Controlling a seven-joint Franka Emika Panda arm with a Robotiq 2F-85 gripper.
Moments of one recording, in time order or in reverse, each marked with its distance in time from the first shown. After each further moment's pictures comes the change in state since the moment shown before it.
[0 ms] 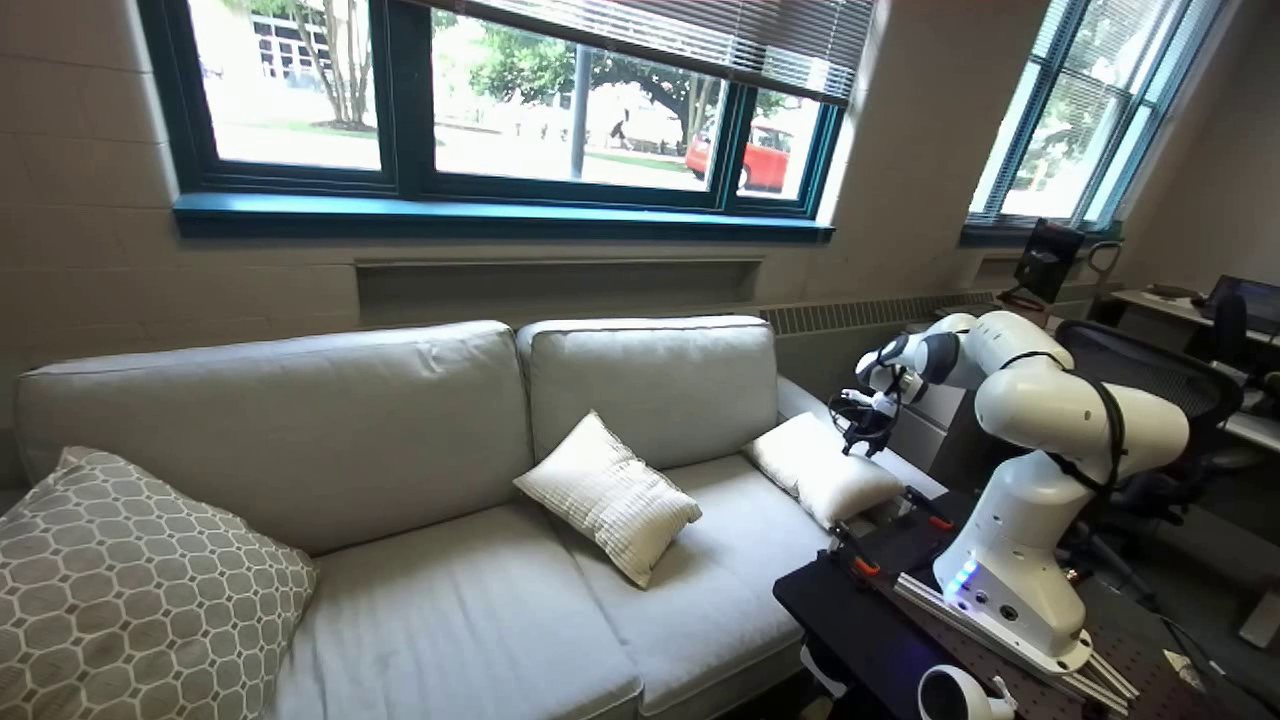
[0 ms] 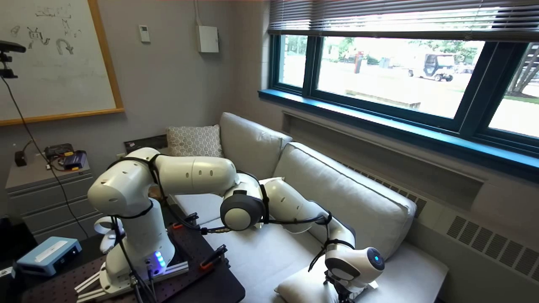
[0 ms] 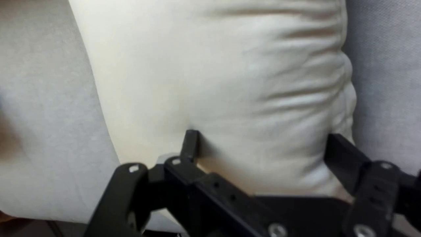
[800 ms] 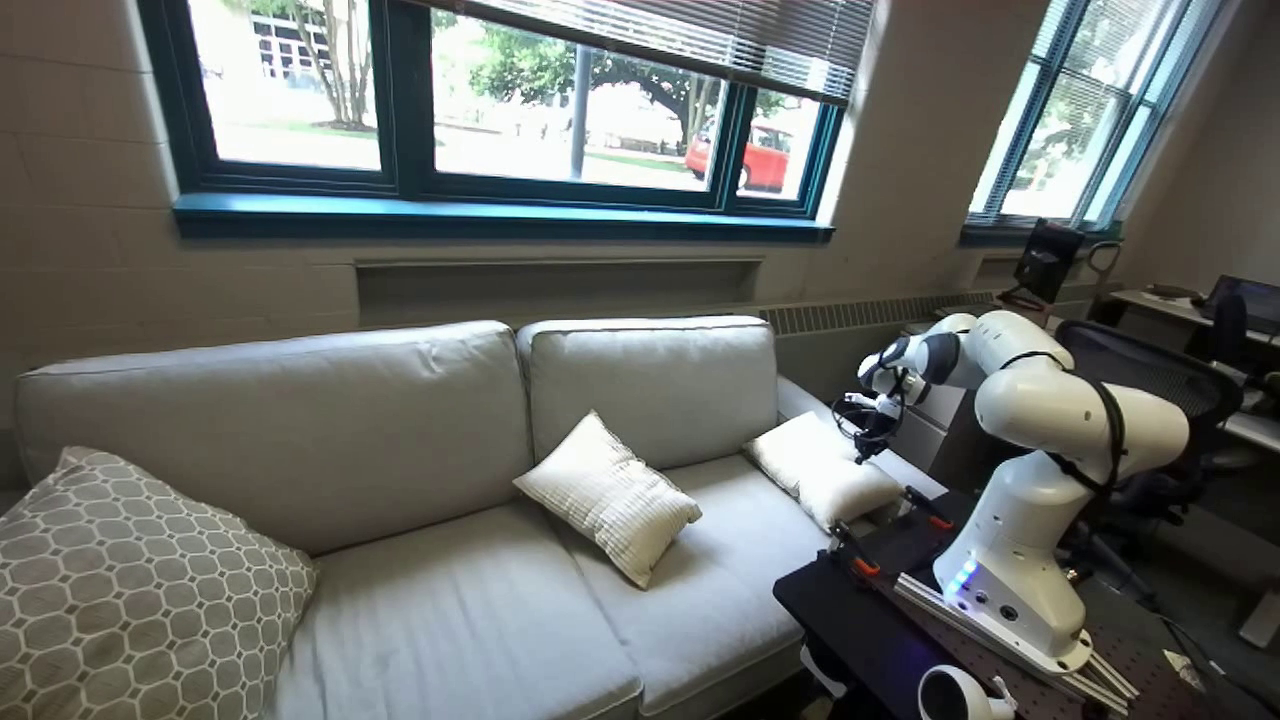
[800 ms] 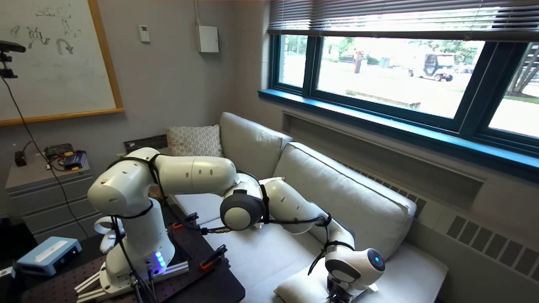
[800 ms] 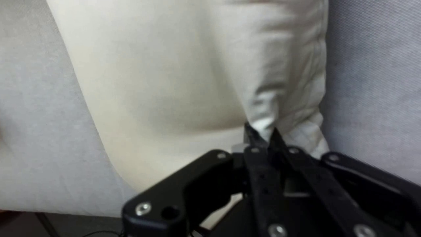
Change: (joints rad) arm 0.000 -0.004 -0.021 -0.012 -0.028 -0.002 0.000
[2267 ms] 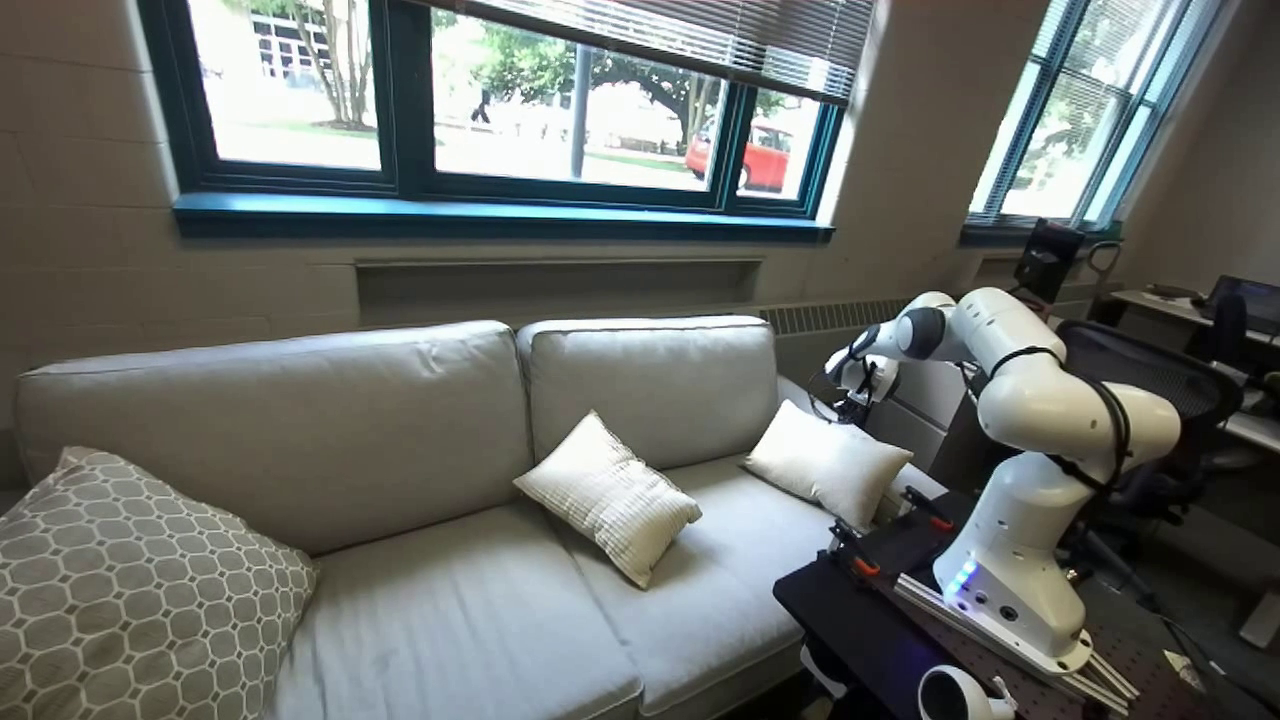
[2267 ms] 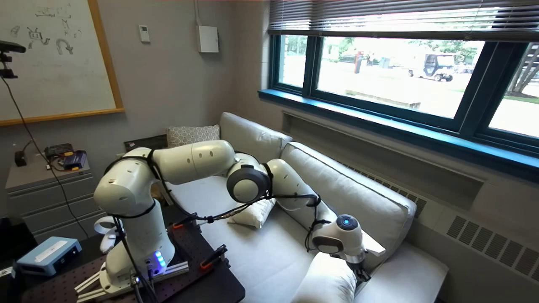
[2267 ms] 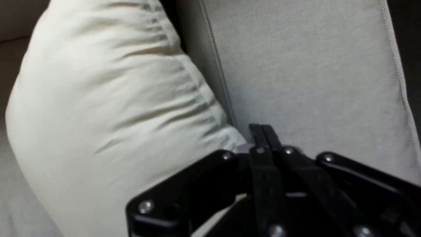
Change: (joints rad) arm 0.173 -0.149 0.001 -0.297 0.076 0.758 0.017
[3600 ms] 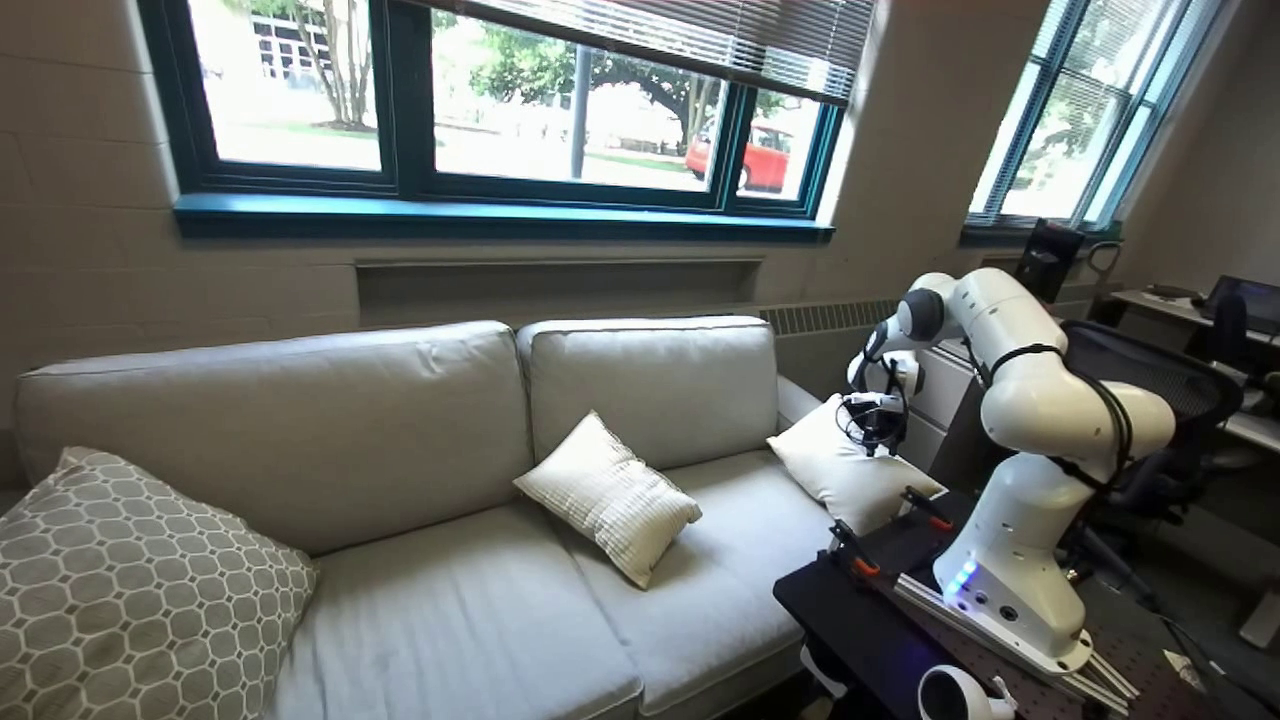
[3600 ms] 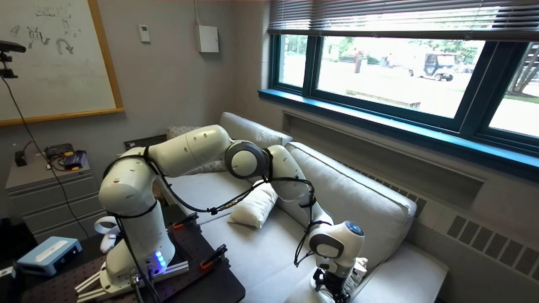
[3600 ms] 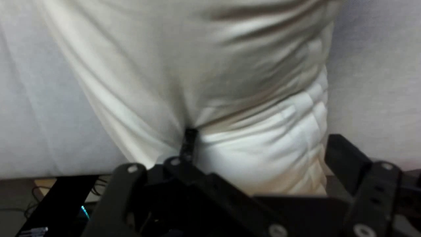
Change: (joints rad) arm 0.103 -0.146 -0.225 -0.267 -0.125 -0.459 -0.086
